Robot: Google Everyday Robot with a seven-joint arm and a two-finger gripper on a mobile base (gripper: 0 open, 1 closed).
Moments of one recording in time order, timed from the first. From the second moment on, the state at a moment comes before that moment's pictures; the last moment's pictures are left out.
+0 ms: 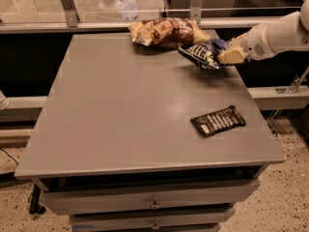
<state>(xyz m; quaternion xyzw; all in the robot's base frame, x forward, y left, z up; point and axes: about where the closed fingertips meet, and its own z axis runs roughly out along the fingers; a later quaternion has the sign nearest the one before) 0.699 -0.222 0.883 -0.45 0.78 0.11 0.42</state>
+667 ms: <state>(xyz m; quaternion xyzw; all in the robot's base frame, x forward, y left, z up) 0.661 -0.216 0.954 -0.45 0.74 0.15 0.46</state>
